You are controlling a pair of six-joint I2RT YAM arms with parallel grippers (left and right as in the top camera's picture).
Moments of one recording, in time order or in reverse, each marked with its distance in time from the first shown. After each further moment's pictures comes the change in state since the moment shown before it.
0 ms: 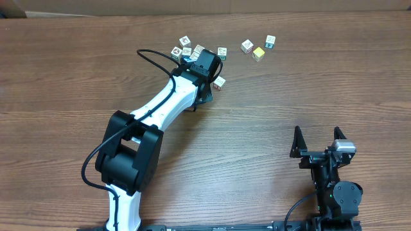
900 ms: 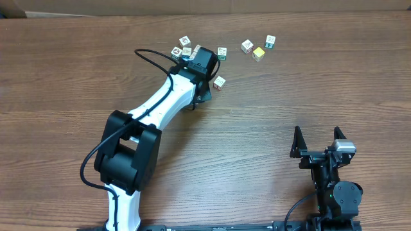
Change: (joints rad) left arm 0.013 0.000 0.014 -0.016 0.026 0.002; right arm 0.000 0.000 0.000 0.000 0.000 0.000
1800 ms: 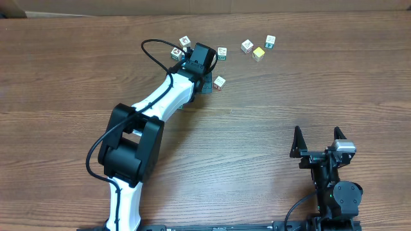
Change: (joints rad) left arm 0.033 0.062 0.001 0.248 0.041 0.246; right arm 0.000 0.000 0.000 0.000 0.000 0.000
